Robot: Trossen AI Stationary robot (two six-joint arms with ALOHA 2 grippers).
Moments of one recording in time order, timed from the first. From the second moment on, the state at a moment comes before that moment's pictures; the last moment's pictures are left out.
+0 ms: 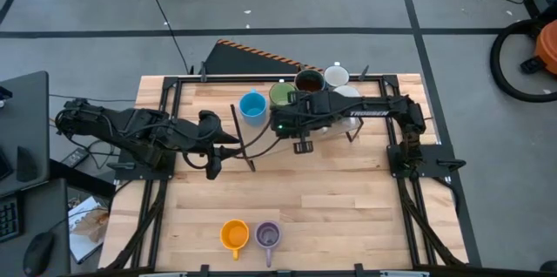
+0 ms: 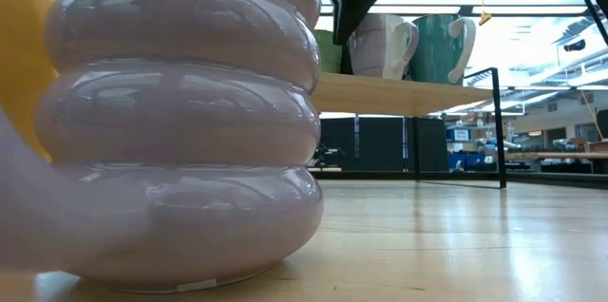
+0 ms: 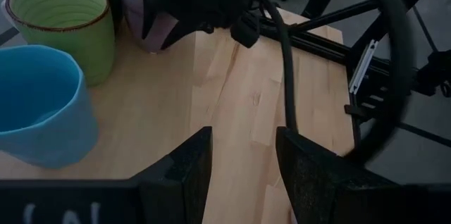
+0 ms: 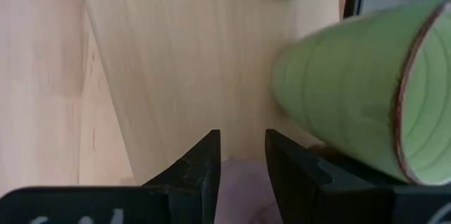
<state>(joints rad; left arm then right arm) -0.28 1.11 1.26 -0.68 -0.34 -0.49 0.00 1.95 2.03 -1.37 0.37 -0.18</state>
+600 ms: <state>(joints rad) -0.28 1.11 1.26 -0.68 -0.34 -0.49 -0.01 1.95 2.03 -1.46 0.37 -0.18</state>
